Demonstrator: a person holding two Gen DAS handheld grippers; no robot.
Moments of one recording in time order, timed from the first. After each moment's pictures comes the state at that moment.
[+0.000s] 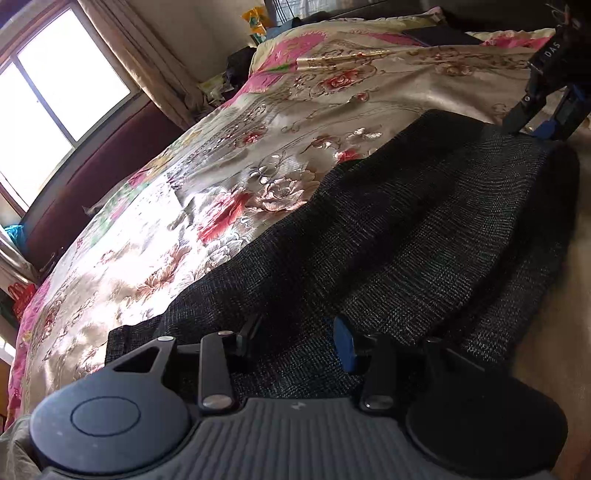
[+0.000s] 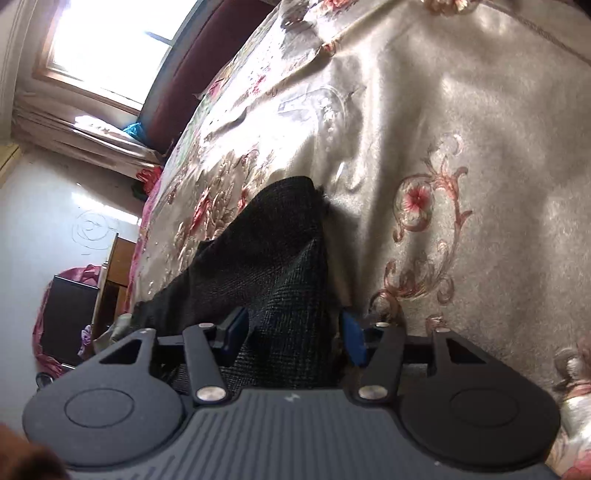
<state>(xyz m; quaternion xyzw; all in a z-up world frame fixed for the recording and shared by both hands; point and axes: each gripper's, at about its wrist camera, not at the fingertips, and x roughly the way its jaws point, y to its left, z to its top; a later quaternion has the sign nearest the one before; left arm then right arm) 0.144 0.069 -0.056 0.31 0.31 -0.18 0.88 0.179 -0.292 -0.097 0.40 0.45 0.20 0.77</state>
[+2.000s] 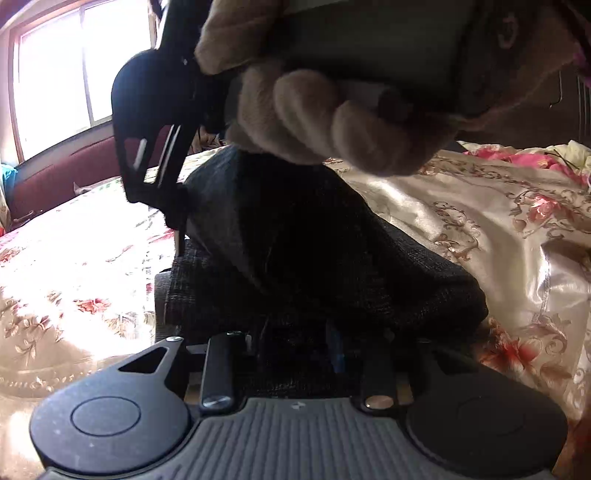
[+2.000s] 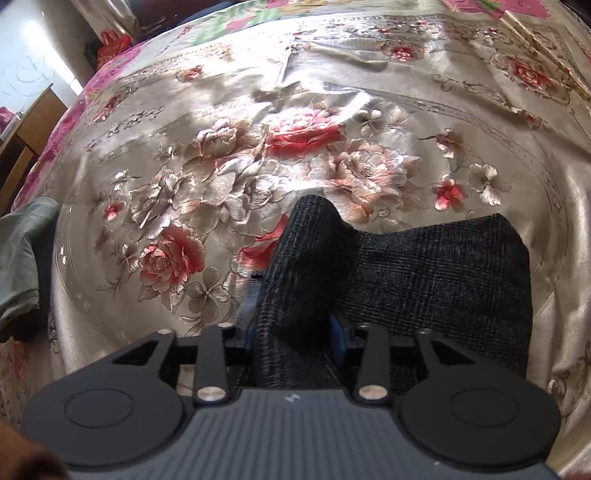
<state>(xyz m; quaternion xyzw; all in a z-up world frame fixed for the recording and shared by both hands) 0.056 0.061 -0.064 0.12 0.24 -0.23 0.94 0.225 0.005 0.004 0.06 0.54 0.12 0.83</state>
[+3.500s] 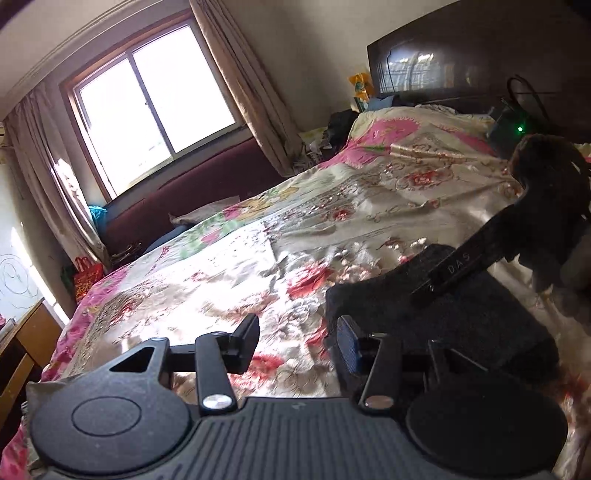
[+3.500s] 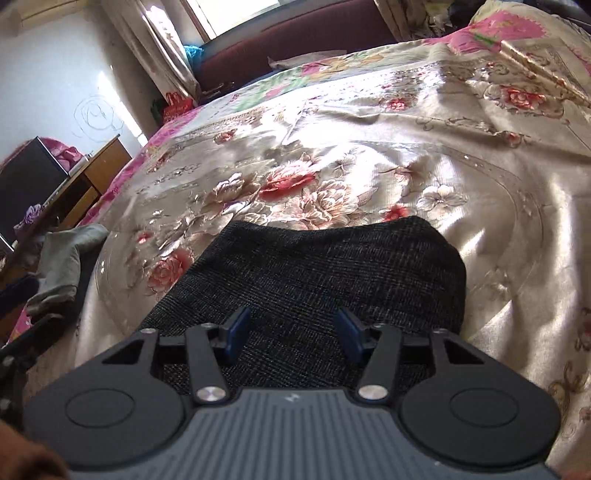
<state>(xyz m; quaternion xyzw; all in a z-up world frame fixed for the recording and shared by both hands) 0.060 0.084 0.042 0.21 0.21 -0.08 0.95 0.175 -0.126 -0.014 0.13 0.41 0.22 0.88</state>
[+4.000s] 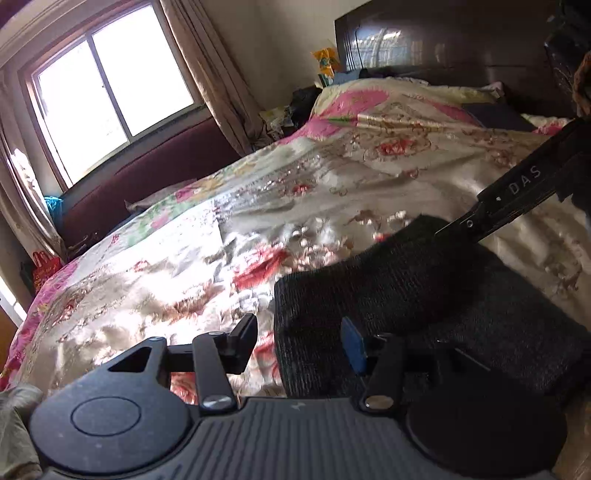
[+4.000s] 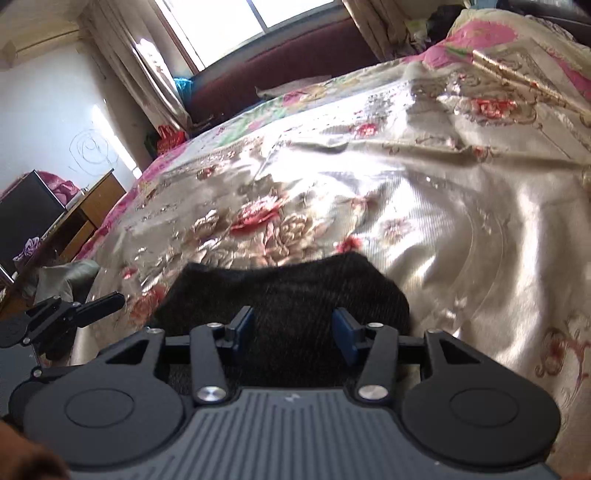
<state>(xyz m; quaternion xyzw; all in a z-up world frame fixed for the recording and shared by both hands) 0.132 0.065 -0.004 0.21 0.25 -0.13 0.94 0.196 -0.168 -0.018 0.16 0.37 0.21 0.89</state>
